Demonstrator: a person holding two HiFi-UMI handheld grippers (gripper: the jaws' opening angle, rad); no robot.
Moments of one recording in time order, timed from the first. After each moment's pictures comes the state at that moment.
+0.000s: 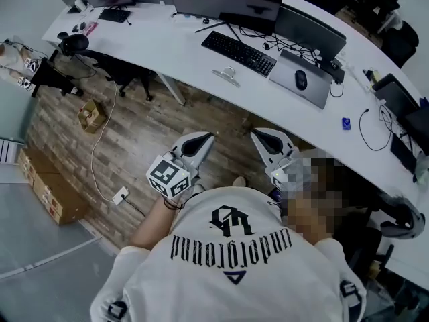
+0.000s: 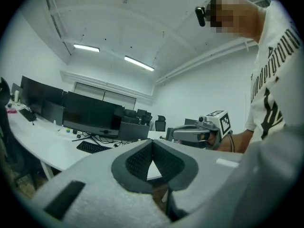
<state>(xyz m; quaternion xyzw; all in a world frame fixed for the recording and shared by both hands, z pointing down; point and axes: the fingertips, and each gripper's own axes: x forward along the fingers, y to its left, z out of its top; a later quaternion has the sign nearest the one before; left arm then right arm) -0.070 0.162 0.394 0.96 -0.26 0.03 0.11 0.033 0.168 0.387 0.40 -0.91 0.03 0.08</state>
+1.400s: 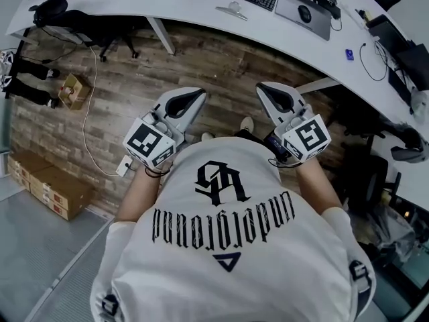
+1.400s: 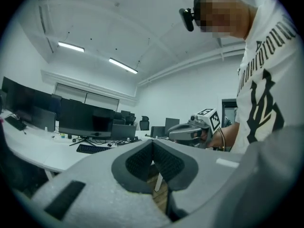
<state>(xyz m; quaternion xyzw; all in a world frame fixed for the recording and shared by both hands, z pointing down) -0.260 0.230 0.379 0.98 -0.15 0.02 0.08 -0.146 0.248 0.382 0.45 -0.88 0.03 0.12</state>
